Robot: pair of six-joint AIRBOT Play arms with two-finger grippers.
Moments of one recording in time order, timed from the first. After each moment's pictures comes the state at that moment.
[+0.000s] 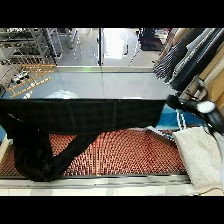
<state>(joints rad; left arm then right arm) 0.91 -1.64 1.51 0.17 -0.98 -0.75 -0.21 -1.42 1.25 -0.90 0.62 1.35</state>
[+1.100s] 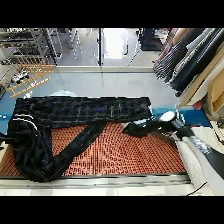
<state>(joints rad) 0.94 -1.62 1.27 1.03 -1.27 -1.23 0.15 -1.43 1.01 -0.63 1.09 1.27</state>
